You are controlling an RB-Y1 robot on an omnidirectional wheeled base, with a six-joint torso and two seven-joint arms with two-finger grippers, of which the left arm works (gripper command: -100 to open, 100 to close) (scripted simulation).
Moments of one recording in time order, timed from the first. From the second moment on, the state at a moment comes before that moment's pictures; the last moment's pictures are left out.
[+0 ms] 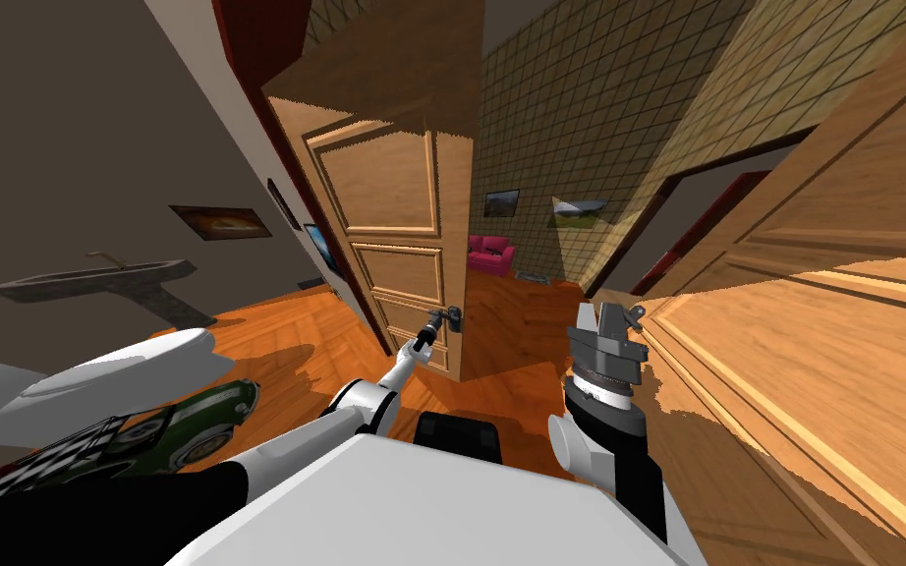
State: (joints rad) arm -0.51 0.05 0.04 -0.61 -0.19 -0.48 0.21
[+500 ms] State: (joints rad) arm -0.54 0.07 0.09 -0.55 -0.17 -0.51 0.18
